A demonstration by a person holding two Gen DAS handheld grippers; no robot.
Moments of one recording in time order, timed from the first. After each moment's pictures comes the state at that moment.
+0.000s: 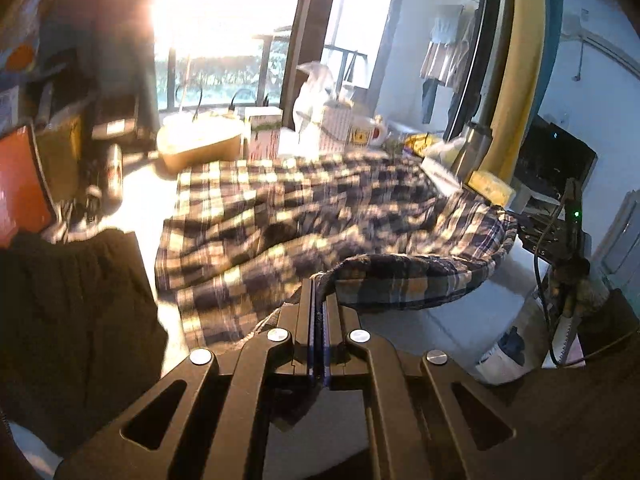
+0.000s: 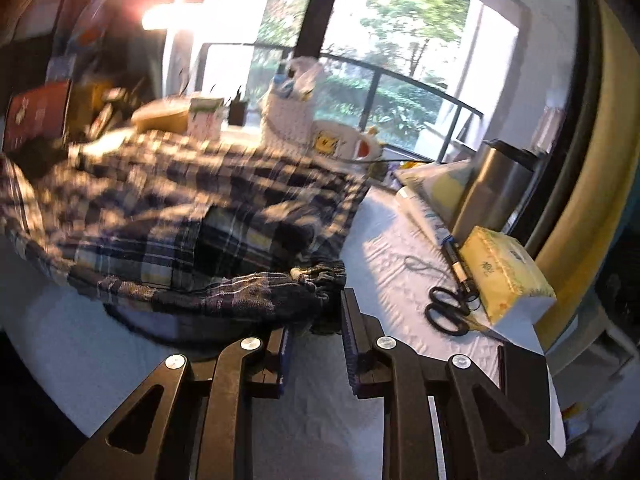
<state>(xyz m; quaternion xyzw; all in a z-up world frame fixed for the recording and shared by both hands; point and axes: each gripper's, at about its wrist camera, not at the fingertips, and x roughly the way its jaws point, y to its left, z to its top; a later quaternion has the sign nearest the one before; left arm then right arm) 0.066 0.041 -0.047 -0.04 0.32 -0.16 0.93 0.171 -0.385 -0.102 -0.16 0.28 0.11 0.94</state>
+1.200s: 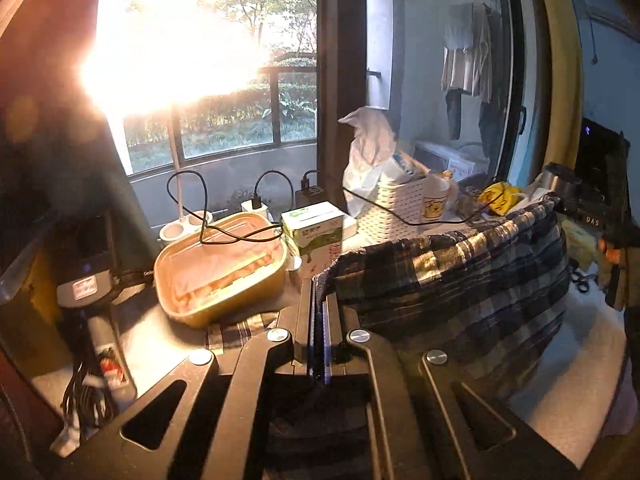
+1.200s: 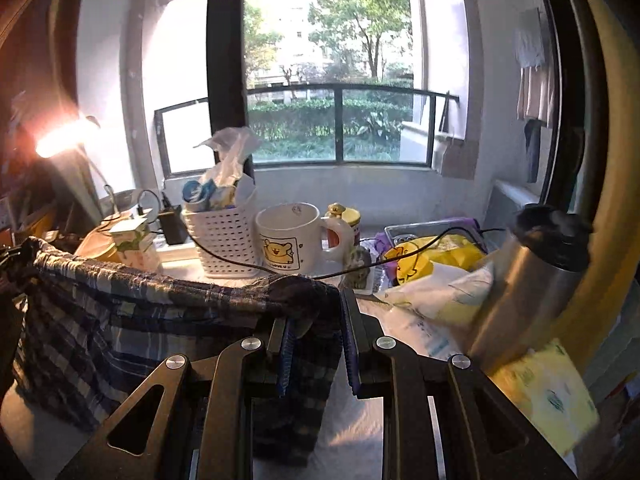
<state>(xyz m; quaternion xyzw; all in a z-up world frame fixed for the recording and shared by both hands) 0.290 0.062 -0.015 0.03 0.27 -0.13 0.95 0.366 -0.393 -0.033 -0.02 0.26 0.10 0.96</state>
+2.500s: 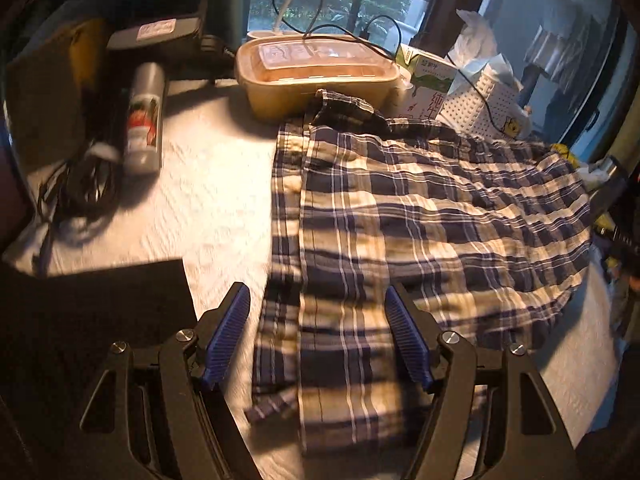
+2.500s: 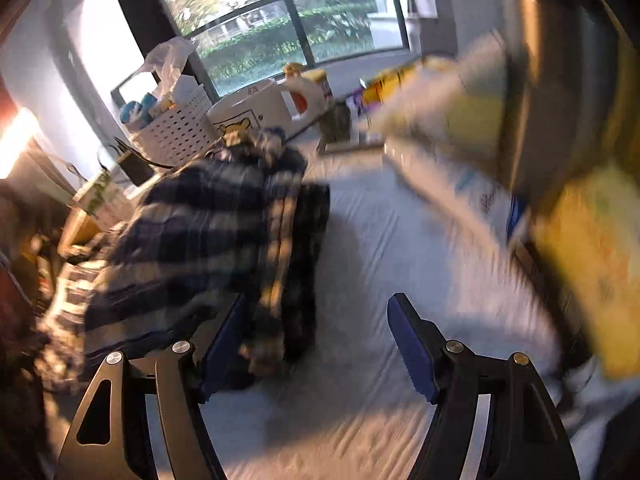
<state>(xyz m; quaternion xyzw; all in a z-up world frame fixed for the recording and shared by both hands) 0.233 0.124 -0.116 -0.10 0.44 -0.05 0.89 0.378 -0.420 -0.128 0.12 0.43 0.09 0.89</state>
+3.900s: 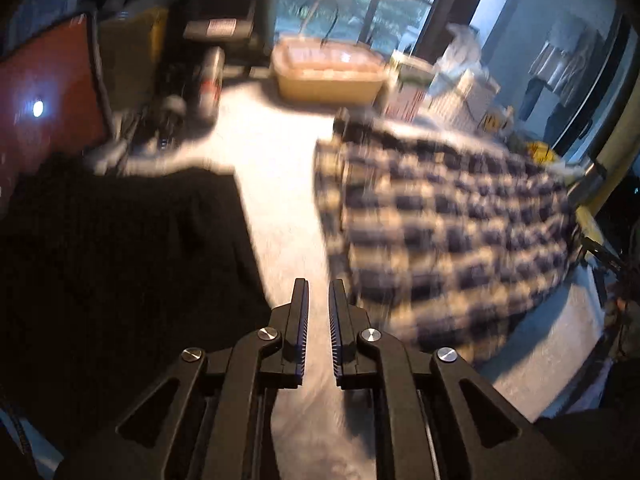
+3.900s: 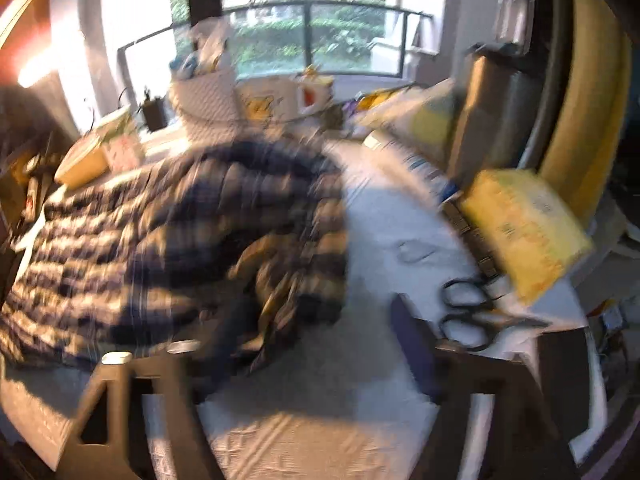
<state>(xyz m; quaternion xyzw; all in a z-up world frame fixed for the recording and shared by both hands) 0.188 0.157 -0.082 -0.11 0.44 -0.04 0.89 0.274 -0.400 -0.098 -0.02 0.39 0.03 0.92</state>
